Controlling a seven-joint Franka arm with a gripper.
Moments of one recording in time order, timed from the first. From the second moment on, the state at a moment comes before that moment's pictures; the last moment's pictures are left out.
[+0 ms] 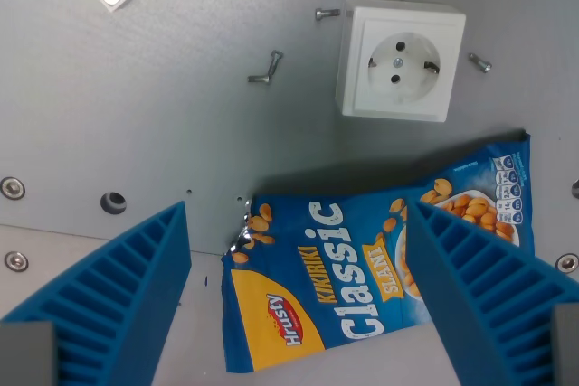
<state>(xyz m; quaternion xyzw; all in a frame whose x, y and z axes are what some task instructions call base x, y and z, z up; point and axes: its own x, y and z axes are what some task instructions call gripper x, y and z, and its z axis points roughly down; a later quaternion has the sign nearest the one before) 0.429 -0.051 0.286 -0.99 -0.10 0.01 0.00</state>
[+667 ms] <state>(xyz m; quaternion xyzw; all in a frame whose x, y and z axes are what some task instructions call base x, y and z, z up) 0.433 -0.051 0.287 -0.99 -0.10 0.00 0.00</state>
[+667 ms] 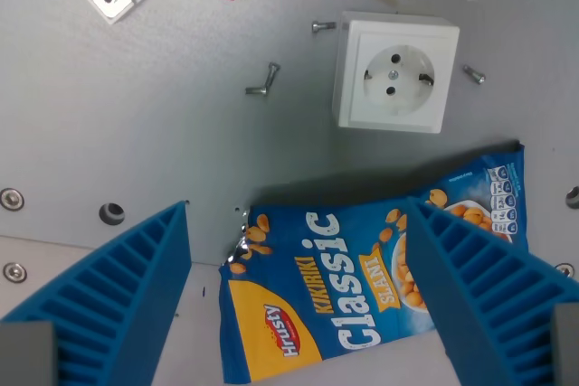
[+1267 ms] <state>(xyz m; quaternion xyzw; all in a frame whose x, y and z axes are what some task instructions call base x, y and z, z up) 0.440 -0.051 0.289 -0.99 -0.10 -0.02 0.00</state>
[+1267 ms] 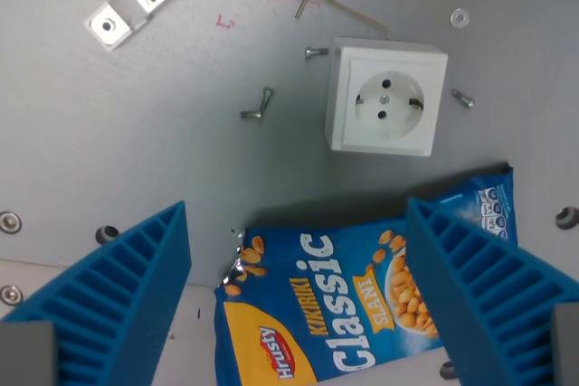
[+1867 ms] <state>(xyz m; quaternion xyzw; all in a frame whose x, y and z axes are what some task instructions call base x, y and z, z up) 0.446 -0.051 0.287 -0.99 -0.10 -0.05 -0.01</state>
